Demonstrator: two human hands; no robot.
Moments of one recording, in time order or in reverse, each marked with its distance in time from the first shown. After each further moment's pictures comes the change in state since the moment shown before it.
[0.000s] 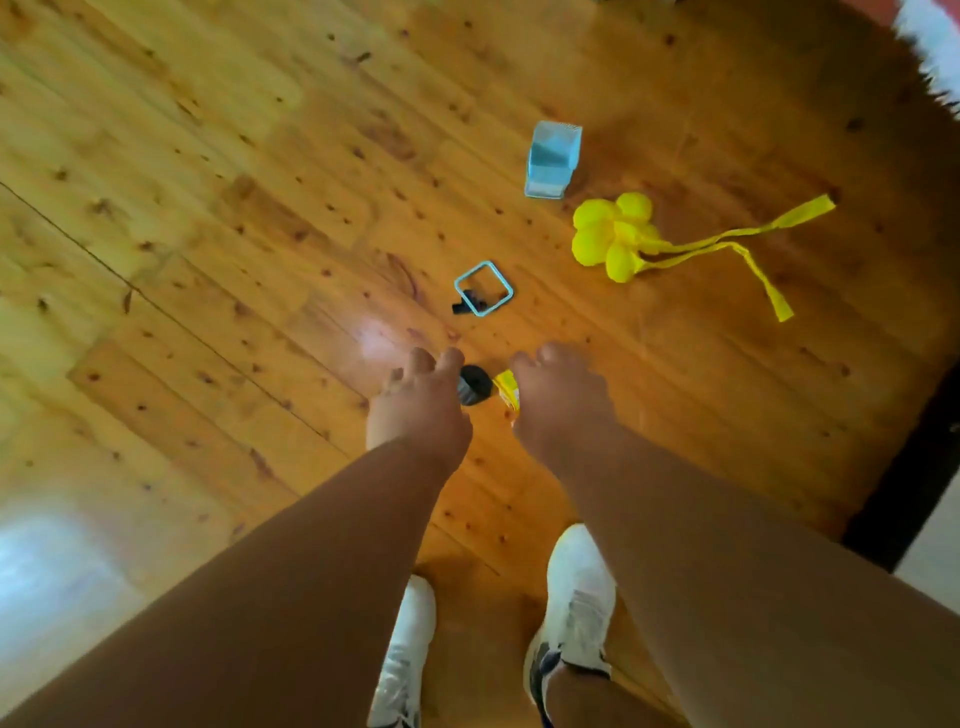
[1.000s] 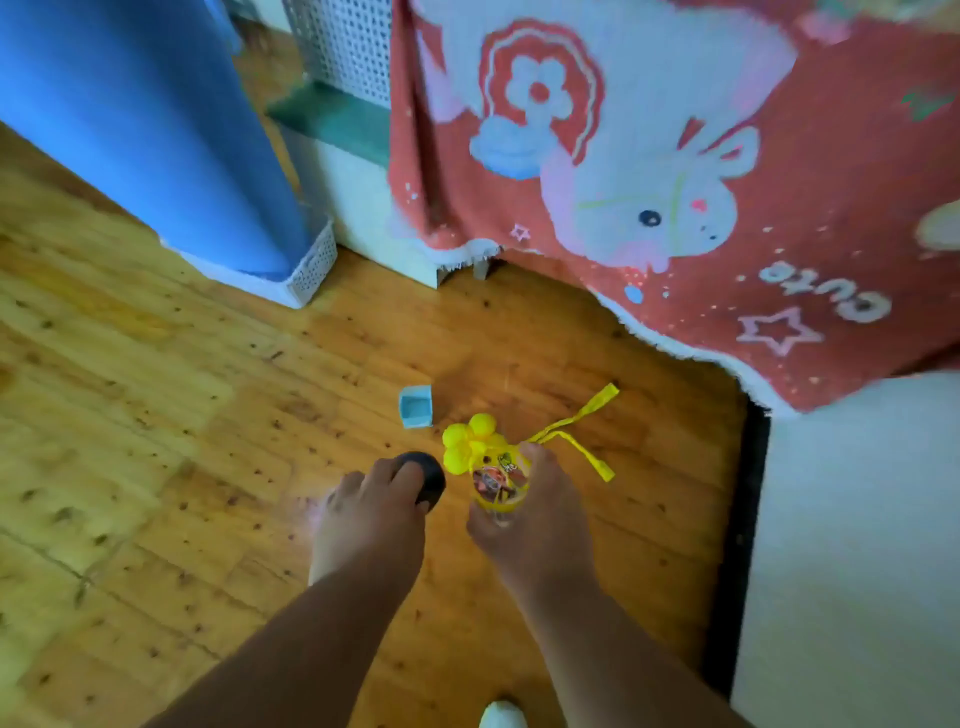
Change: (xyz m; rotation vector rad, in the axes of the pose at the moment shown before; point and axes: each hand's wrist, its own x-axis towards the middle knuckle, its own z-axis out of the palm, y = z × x) left_hand -0.010 0.175 -0.217 0.121 0.218 0.278; right_hand -0.081 0.084 -0.227 0.635 0.557 0.324
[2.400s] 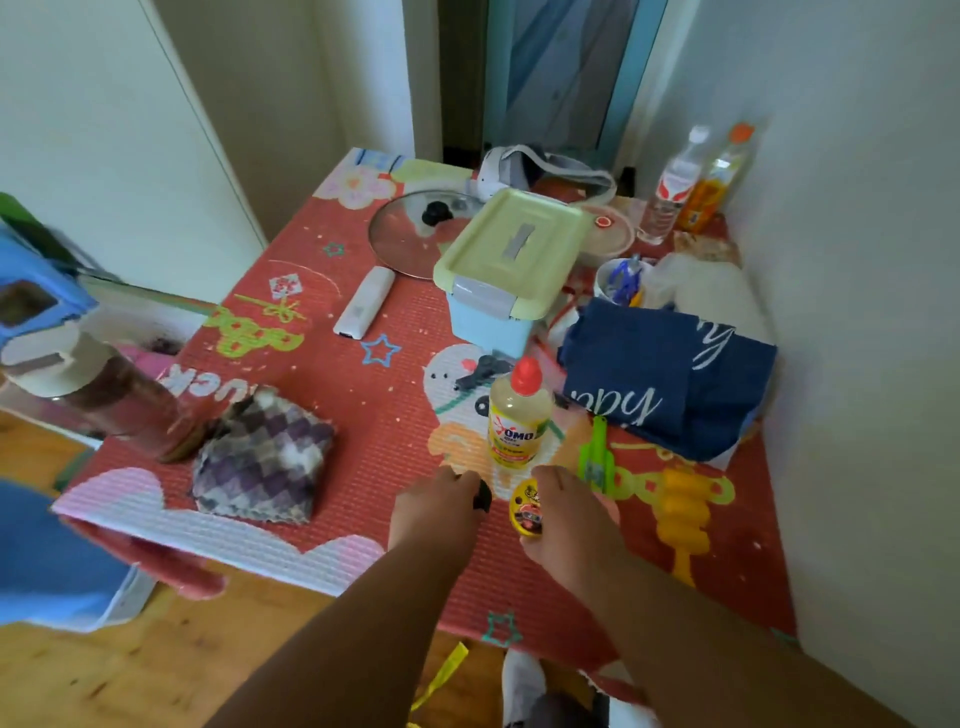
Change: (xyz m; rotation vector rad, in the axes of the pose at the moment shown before) left_hand 0.415 0.532 -0.283 0.034 -0.069 0.331; right_hand 0.466 0.045 -0.541 -0.410 -0.087 -0.119
